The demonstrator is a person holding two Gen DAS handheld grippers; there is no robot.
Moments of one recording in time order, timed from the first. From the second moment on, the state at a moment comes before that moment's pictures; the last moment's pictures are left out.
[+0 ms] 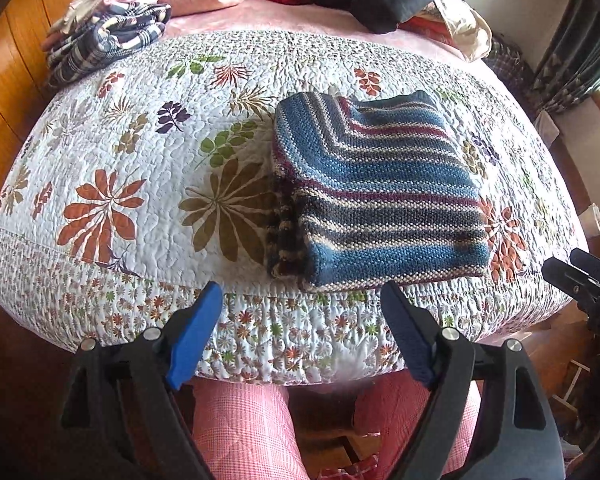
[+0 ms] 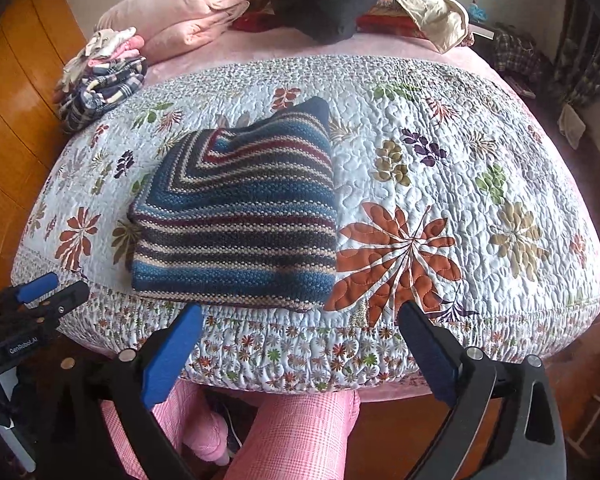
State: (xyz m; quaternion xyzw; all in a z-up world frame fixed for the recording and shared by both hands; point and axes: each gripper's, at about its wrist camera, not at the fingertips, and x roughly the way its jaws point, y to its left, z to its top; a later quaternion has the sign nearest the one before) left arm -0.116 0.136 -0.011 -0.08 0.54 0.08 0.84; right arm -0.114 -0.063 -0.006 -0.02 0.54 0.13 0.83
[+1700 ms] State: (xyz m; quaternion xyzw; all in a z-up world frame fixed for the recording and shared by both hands) left arm -0.125 0.108 -0.003 -0.03 0.54 0.14 0.83; right arm -0.119 -0.064 0.008 -0.03 0.54 0.10 0.84
